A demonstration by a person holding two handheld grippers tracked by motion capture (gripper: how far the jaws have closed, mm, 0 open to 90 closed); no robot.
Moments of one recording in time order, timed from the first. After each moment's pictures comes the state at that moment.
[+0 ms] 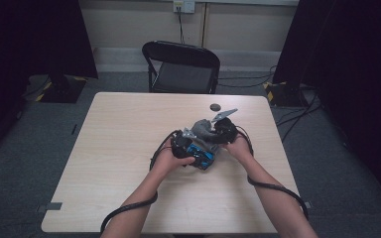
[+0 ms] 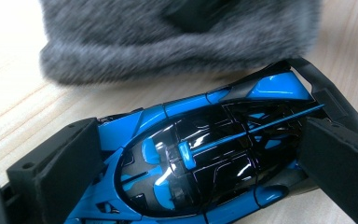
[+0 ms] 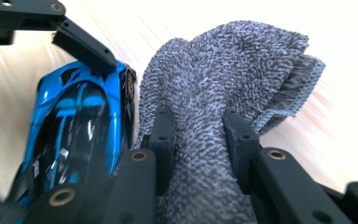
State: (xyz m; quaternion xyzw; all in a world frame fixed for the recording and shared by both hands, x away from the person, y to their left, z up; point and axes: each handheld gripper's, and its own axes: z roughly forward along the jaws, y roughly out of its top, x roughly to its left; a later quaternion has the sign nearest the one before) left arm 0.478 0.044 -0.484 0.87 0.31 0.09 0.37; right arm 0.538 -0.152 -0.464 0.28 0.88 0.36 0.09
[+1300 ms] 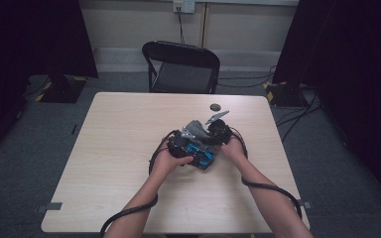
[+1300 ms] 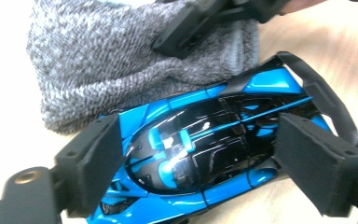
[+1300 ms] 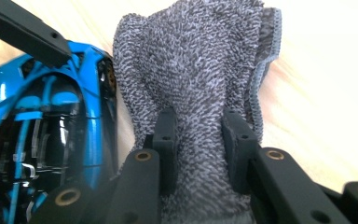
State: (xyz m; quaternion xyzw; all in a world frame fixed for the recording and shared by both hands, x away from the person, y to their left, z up) left arm 0.470 0.052 -0.476 0.86 0.34 0.09 0.36; right arm 0.539 -0.137 -0.475 0.30 0.89 0.32 0.10
